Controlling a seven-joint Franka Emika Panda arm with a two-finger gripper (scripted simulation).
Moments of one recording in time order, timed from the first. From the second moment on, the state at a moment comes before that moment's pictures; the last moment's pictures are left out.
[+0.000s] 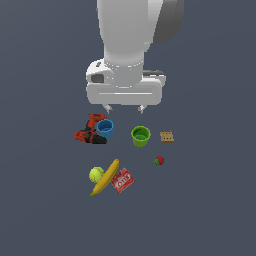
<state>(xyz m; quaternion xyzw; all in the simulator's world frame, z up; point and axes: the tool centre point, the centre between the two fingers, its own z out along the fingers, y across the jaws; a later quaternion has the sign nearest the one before) 0.005 -0.009 0.319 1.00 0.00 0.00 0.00</state>
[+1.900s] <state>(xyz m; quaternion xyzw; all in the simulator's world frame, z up) -0.113 -0.112 0.128 0.87 -0.49 0.02 -0.09</state>
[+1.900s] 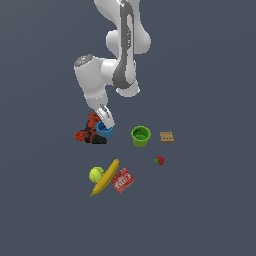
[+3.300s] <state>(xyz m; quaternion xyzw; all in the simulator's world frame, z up) -0.178 -0.130 0.085 0.80 -0.60 0.01 -0.06</state>
